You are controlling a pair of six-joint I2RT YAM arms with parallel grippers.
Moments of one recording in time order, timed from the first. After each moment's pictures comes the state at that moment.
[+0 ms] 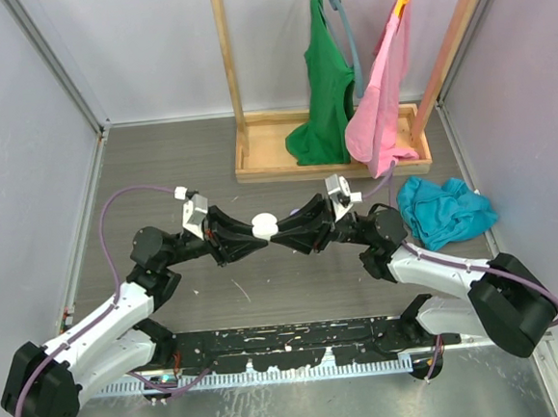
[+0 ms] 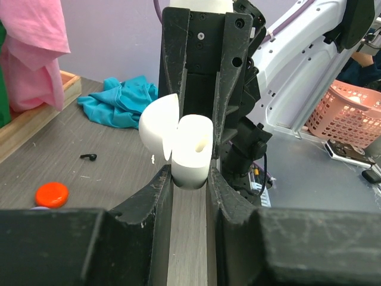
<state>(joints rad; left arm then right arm) -0.59 0.89 0.43 0.79 0.82 -0.49 0.71 1.17 0.43 1.26 -0.74 0.53</state>
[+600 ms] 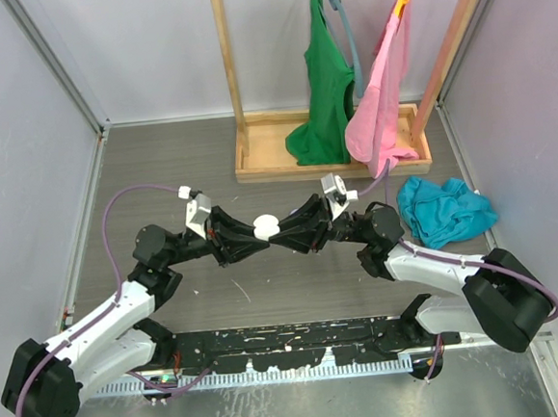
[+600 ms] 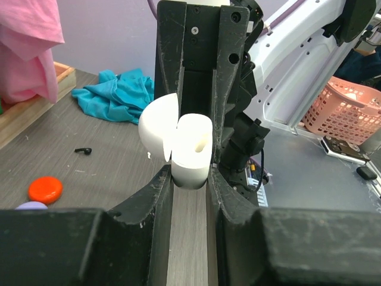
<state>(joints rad) -0.58 0.91 0.43 0.79 0.83 -0.50 0.71 1.21 0.45 1.28 -0.77 0.56</state>
